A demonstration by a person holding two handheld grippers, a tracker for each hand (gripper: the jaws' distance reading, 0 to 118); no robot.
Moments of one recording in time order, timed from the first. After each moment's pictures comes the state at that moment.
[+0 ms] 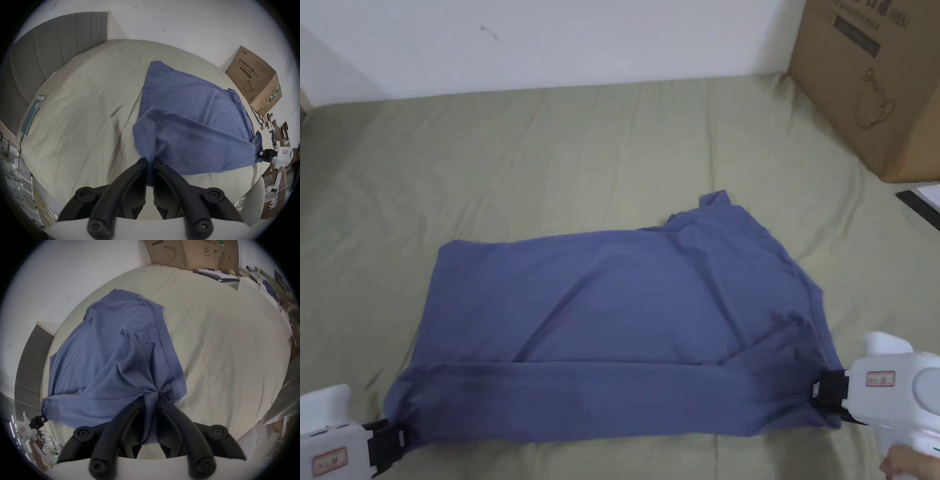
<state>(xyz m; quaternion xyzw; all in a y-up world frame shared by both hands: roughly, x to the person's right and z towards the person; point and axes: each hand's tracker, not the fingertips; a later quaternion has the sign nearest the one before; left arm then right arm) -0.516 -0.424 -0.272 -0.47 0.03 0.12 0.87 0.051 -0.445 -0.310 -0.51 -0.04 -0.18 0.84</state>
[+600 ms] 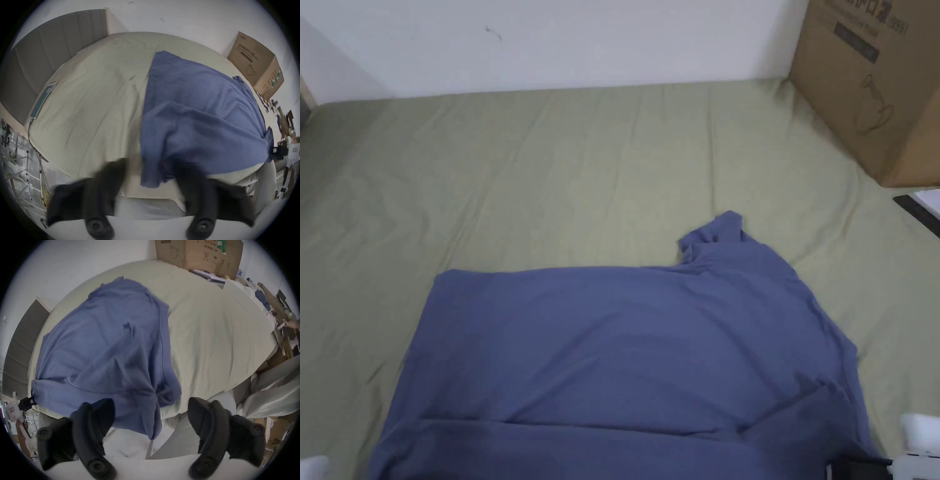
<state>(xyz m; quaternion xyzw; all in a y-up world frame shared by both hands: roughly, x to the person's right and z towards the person) -0.530 -0.450 -0.211 -0.51 0.05 0.08 0.86 0.043 -0.434 -0.218 -0.54 -0.05 -0.09 0.83</state>
